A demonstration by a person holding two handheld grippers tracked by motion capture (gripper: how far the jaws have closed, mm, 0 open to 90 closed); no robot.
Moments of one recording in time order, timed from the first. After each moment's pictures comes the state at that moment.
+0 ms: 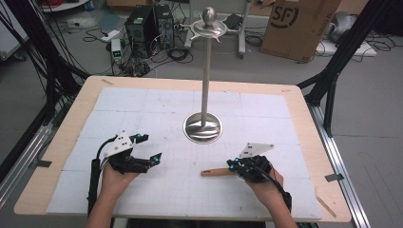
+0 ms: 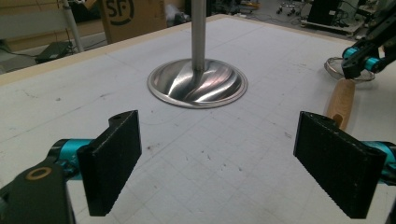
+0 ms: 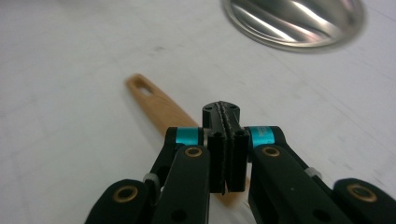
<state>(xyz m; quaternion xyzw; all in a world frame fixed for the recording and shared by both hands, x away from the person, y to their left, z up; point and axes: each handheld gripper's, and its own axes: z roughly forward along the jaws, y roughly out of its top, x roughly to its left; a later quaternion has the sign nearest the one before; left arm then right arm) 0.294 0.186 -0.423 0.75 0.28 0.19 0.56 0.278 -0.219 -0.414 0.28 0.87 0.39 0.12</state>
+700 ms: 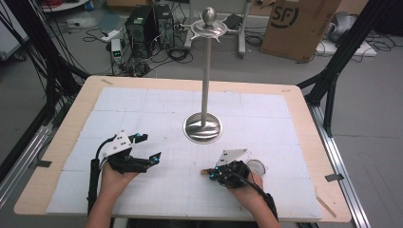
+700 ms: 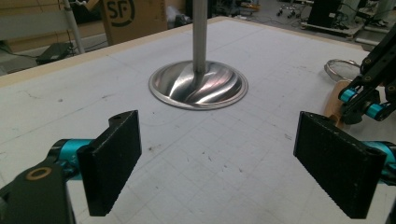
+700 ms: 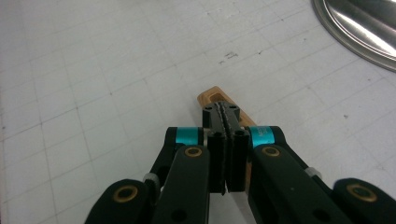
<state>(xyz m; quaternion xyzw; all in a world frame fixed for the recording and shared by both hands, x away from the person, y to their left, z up) 0.294 0.187 -0.422 0.75 0.28 0.19 0.57 0.275 -0.170 -0.433 0.24 0.89 0.37 0.08</state>
